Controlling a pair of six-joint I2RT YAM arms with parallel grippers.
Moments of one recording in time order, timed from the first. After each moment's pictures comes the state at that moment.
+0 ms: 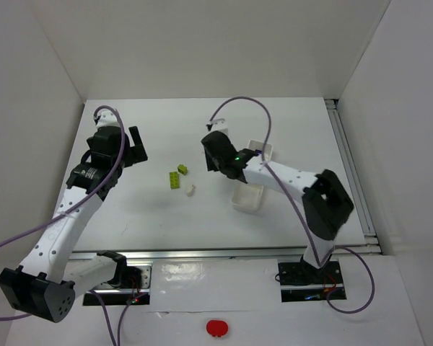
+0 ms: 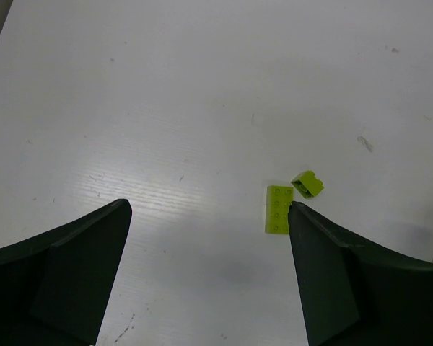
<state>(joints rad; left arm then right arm) -0.24 1.05 1.09 -0.59 -0.38 -0.37 0.81 1.82 1.36 -0.29 0.41 0.39</state>
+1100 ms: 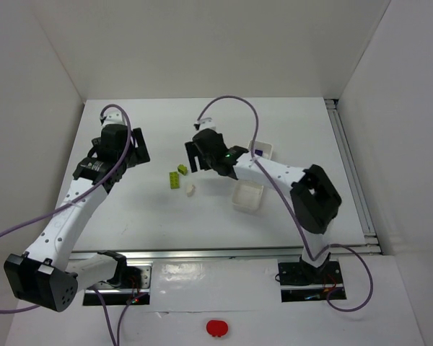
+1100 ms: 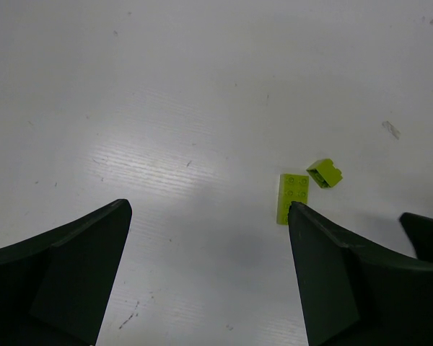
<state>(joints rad) -0.24 1.13 1.11 -0.63 -0.38 -0.38 0.81 1.83 1.41 -0.27 0.33 0.36</state>
